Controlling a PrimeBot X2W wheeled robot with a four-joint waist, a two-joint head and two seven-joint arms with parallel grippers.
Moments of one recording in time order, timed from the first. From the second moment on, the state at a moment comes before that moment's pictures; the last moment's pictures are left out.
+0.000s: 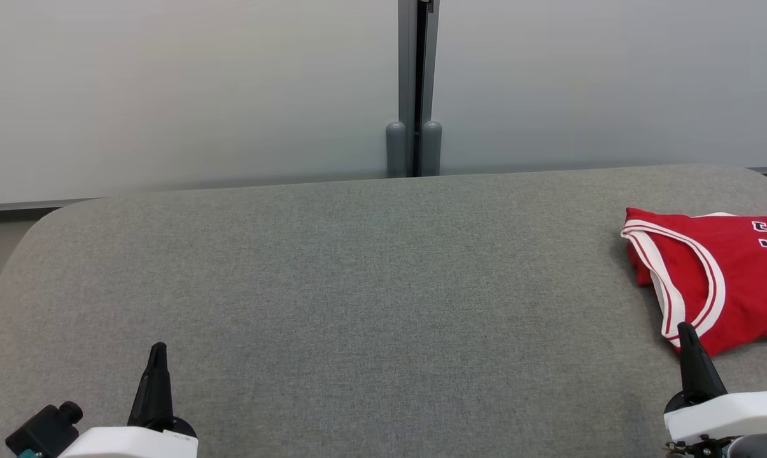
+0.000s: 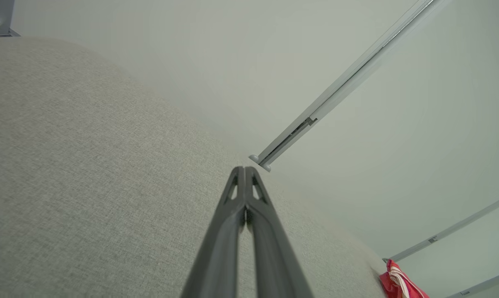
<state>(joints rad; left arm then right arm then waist) 0.03 0.04 0.06 0.23 -0.79 -0.11 -0.10 -0.02 -0.11 -0.01 0.24 0.81 0.13 -0.11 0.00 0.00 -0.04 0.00</state>
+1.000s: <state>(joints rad) -0.03 0.04 0.08 0.24 -1.14 -0.12 -0.01 -0.06 -0.08 -0.06 0.24 1.15 0.13 -0.01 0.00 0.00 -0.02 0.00</state>
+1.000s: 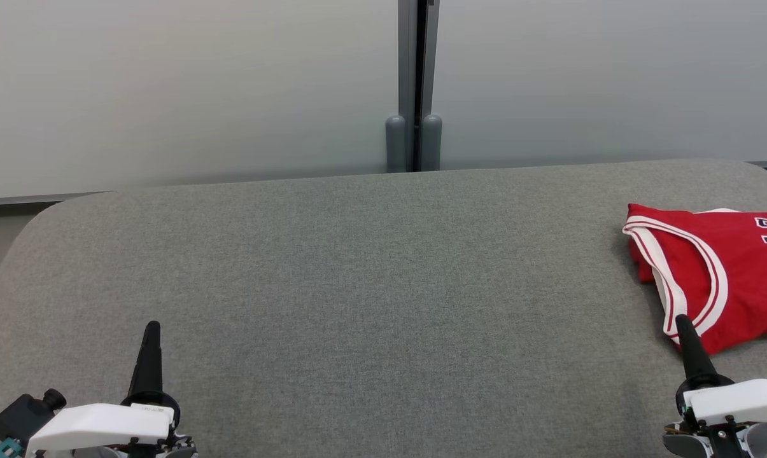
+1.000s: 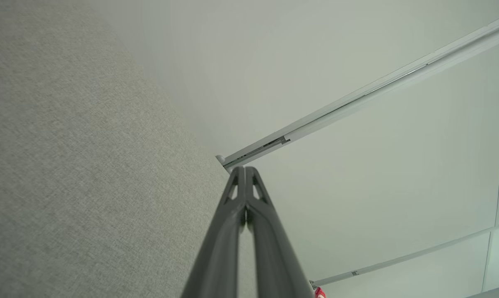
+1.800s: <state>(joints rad) -0.05 0.04 0.10 0.24 -1.35 -0.12 0.04 -0.08 -0.07 -0.08 0.24 1.35 0.13 0.04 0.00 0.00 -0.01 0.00</state>
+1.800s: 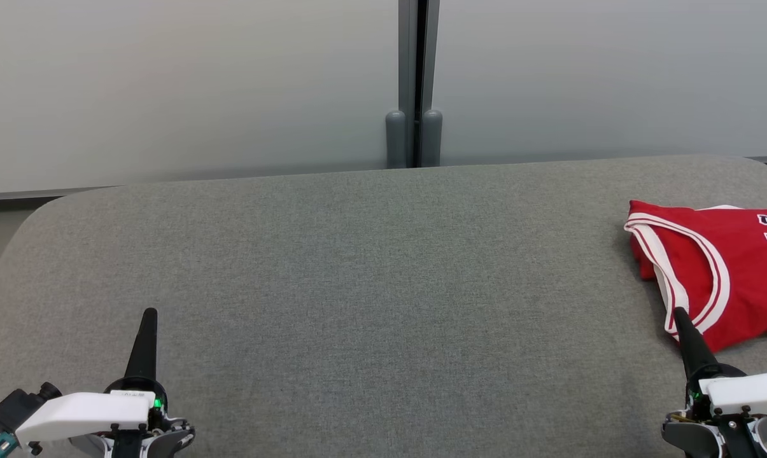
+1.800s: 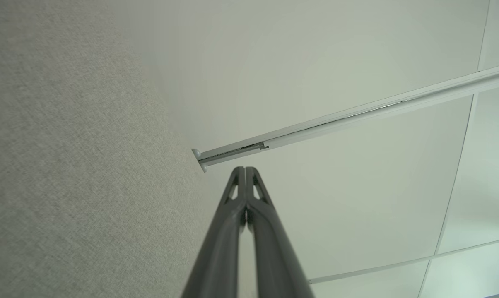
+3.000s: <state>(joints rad) -0.10 0.05 0.11 0.25 -1.60 -0.13 0.11 -0.10 -0.05 -0.11 0.24 1.60 0.13 0.11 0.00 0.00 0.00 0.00</state>
